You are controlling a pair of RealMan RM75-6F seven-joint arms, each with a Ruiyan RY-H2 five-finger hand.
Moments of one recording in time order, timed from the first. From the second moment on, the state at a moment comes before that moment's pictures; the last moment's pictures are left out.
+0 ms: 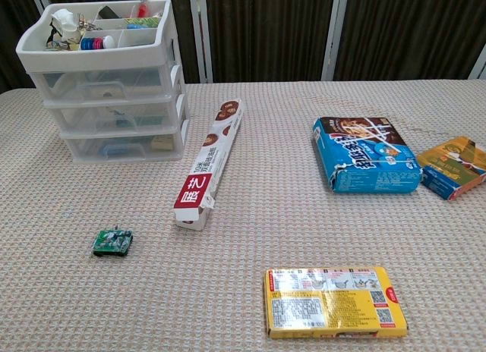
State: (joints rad) left arm -0.10 -1.08 0.00 -1.76 1.62 1.49 0.34; right arm 0.07 -1.18 0.07 -1.61 -1.53 1.53 -0.17
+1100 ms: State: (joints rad) left arm -0.29 -1.21 -0.13 -1.89 1.21 1.10 -0.08; right arm 0.07 -1.18 0.07 -1.61 -1.53 1.52 -0.16
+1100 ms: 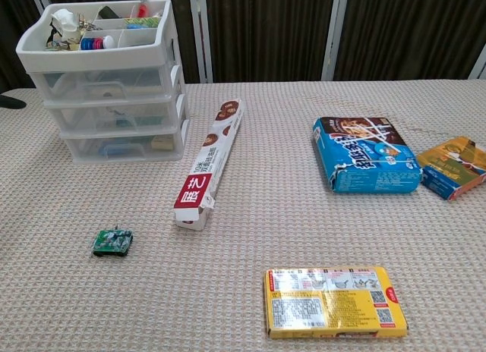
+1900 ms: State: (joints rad) left arm -0.57 -1.49 -0.30 -1.62 0.73 0.84 -0.14; right arm 0.07 -1.17 0.07 -1.61 -1.52 1.52 -0.14
